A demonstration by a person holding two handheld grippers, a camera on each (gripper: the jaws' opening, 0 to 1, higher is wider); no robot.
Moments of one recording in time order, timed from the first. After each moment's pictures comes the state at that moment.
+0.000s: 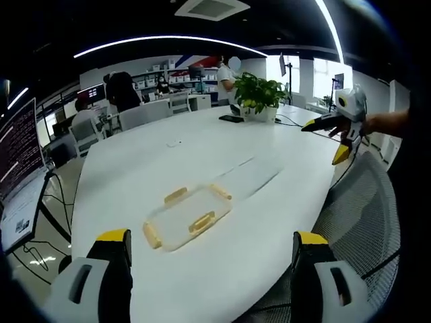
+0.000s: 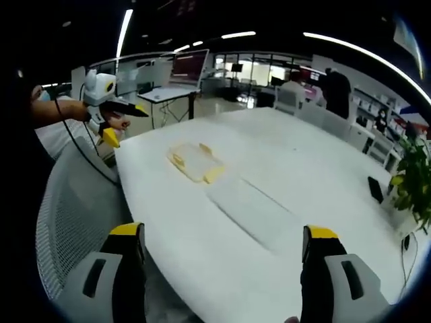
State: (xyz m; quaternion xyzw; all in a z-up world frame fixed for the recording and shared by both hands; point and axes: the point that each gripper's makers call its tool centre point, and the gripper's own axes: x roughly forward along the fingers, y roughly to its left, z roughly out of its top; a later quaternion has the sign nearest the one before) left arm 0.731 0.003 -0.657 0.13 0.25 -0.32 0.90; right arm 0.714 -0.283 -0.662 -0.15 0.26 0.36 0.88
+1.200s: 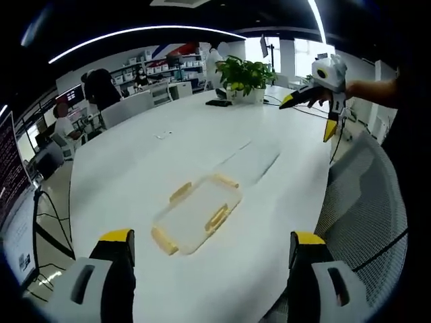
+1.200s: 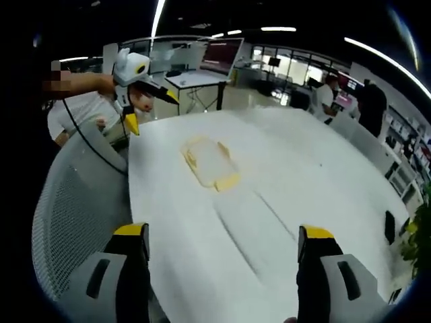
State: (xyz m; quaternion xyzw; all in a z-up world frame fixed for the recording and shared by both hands) left arm 0.765 0.016 -0.667 0.19 0.29 -0.37 0.86; right arm 0.751 -0.248 -0.659 -0.21 0.28 0.45 0.82
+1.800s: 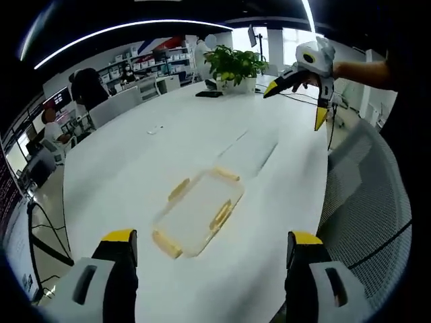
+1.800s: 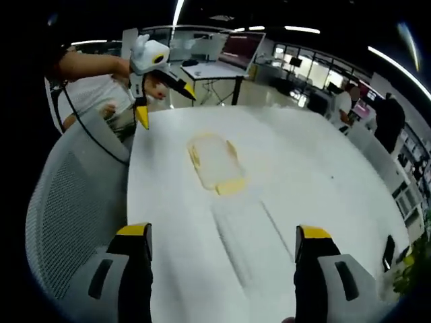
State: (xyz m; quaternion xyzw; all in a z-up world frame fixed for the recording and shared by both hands) left arm 0.781 0.015 -0.679 0.21 0.30 -0.40 0.84; right arm 0.772 -0.230 -0.665 -0.26 0.28 0.49 0.78
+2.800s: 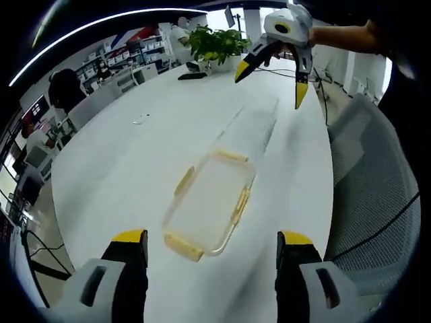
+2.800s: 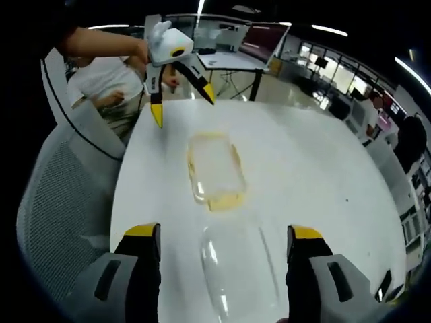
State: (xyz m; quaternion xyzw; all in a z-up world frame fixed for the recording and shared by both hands) left arm 0.813 0.023 -0.706 0.28 0.33 -0.44 0.78; right arm 0.816 -0.185 -0.681 -0.31 0.29 0.54 0.73
